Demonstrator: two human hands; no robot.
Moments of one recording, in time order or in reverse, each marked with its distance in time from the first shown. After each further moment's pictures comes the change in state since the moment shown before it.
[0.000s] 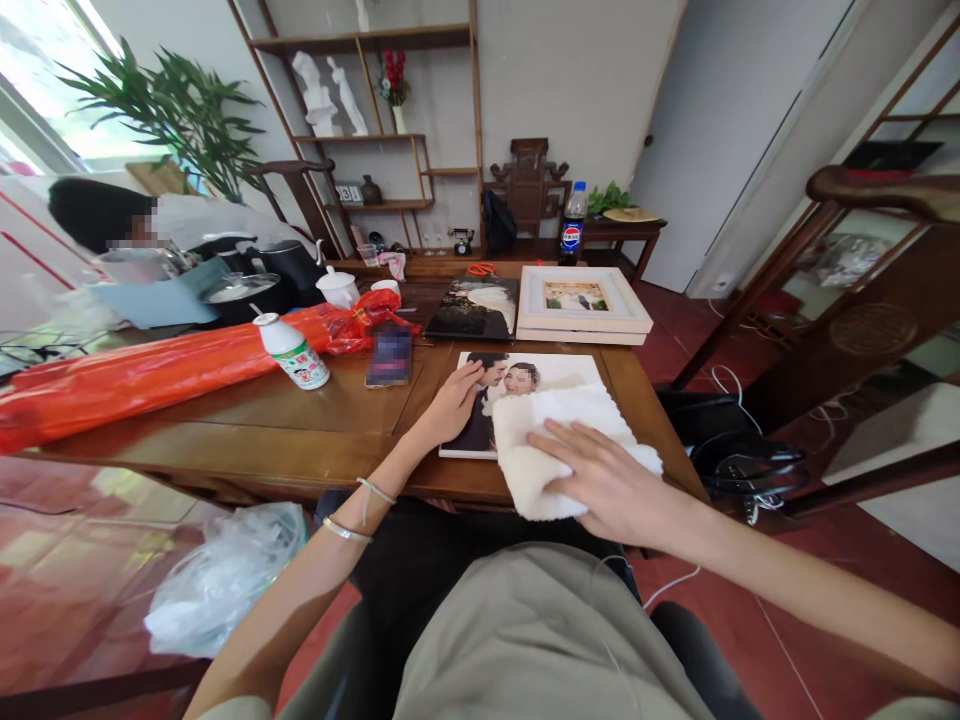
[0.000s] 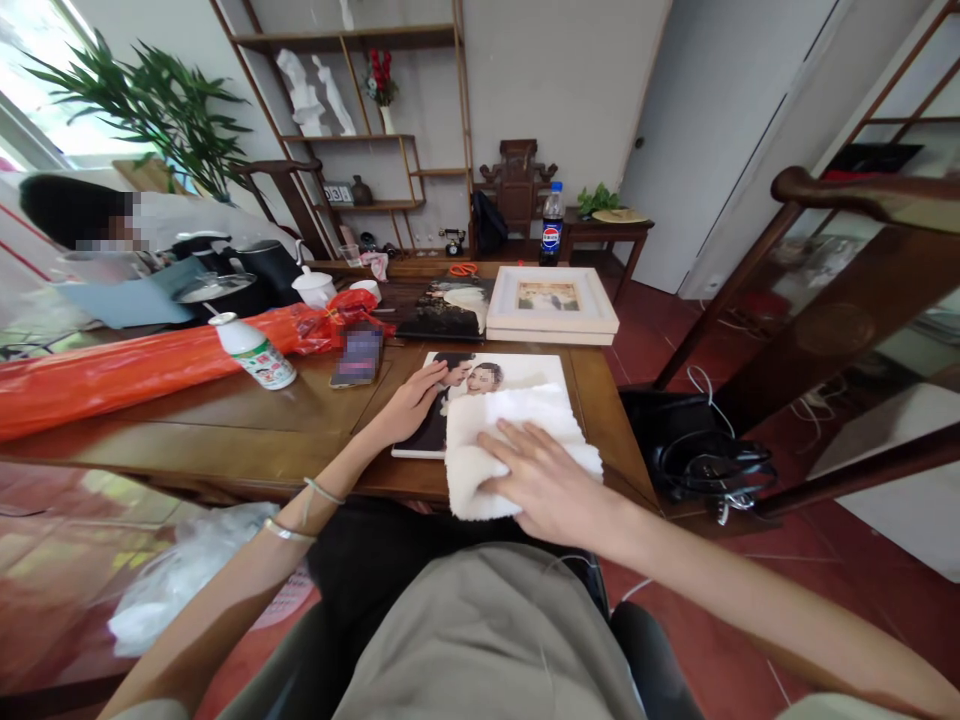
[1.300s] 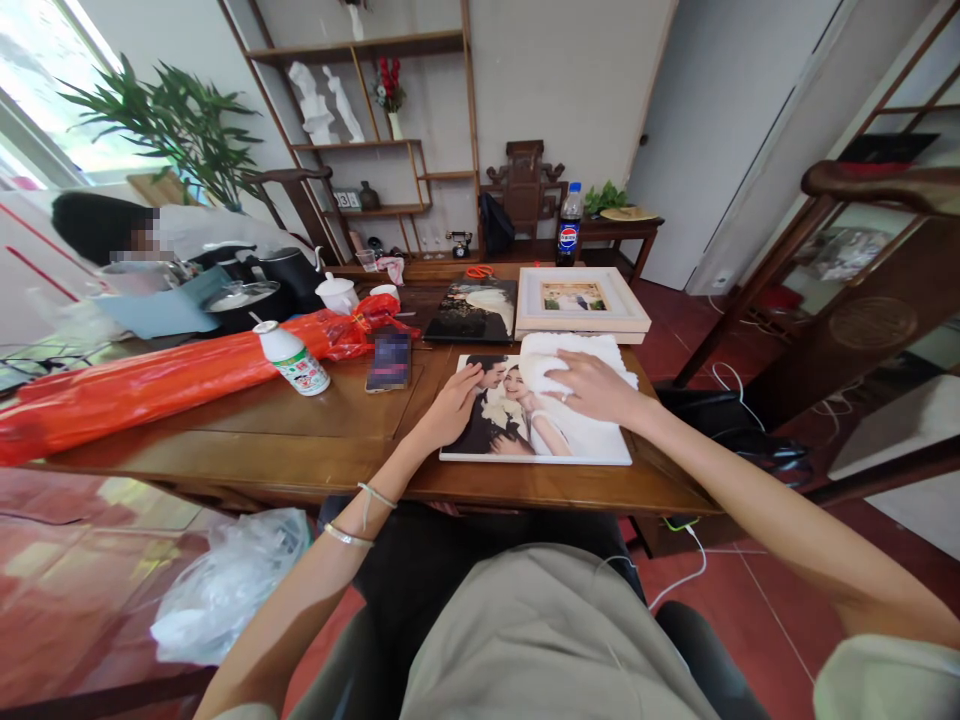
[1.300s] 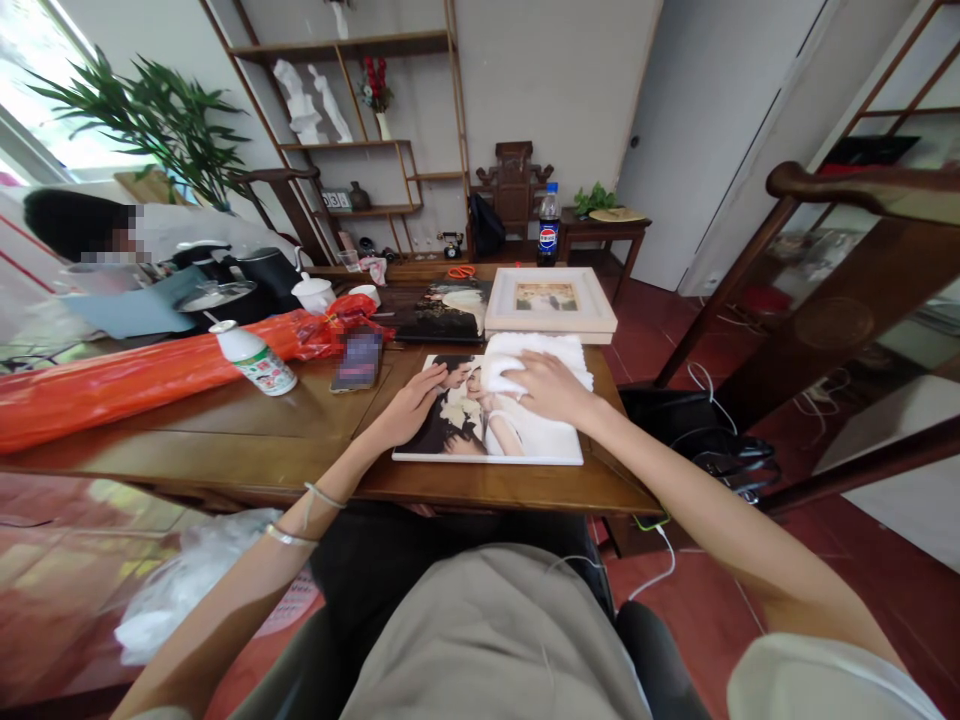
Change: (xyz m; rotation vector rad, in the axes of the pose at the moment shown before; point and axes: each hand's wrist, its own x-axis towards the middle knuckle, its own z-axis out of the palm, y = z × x) left_hand -0.001 -0.003 -0.001 0.005 -0.014 0.010; right_hand 0.054 0.103 0.002 -0.116 0.097 0.215
